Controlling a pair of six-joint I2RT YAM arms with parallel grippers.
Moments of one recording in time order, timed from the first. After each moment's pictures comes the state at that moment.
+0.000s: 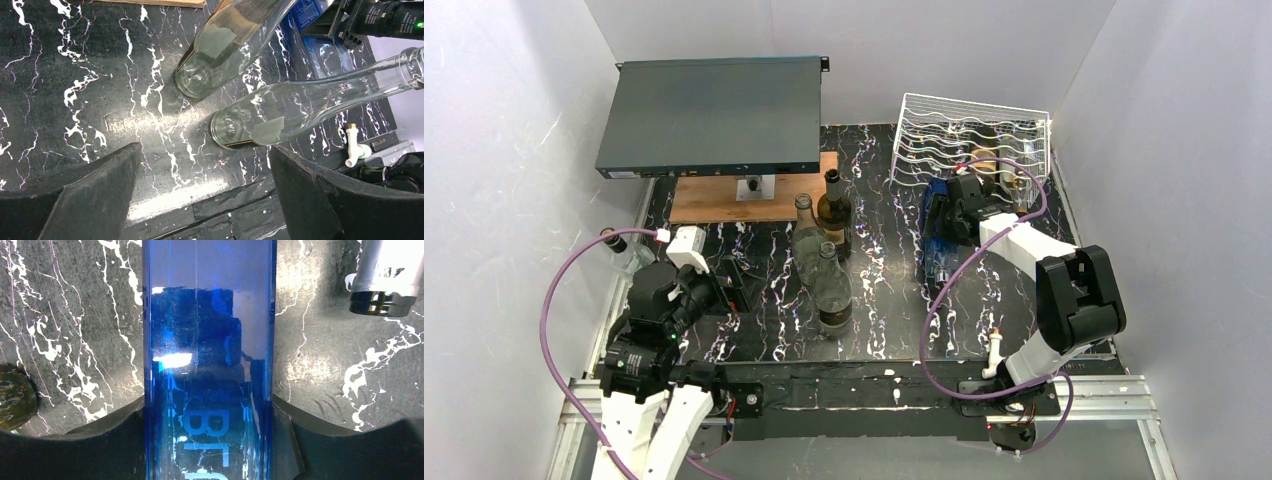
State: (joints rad) left arm -0.18 0.42 0.83 -0.86 0.25 -0.35; right arm 0.34 1.60 0.98 -0.29 0.09 0.47
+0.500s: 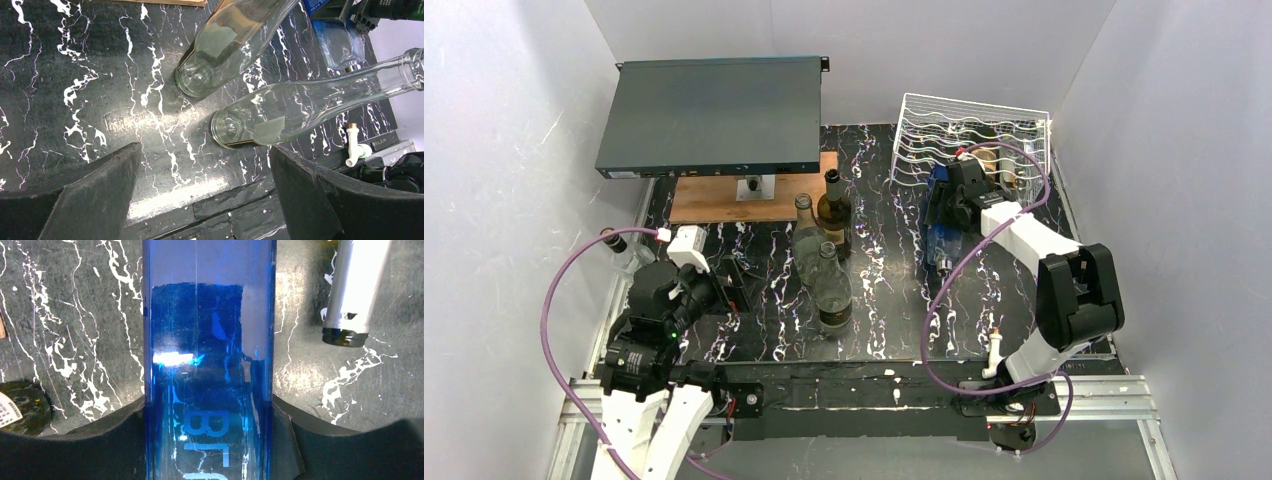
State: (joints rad) left arm -0.18 0.43 0.83 -0.86 0.25 -0.35; right arm 0.33 1.60 1.10 -0.37 0.13 0.44
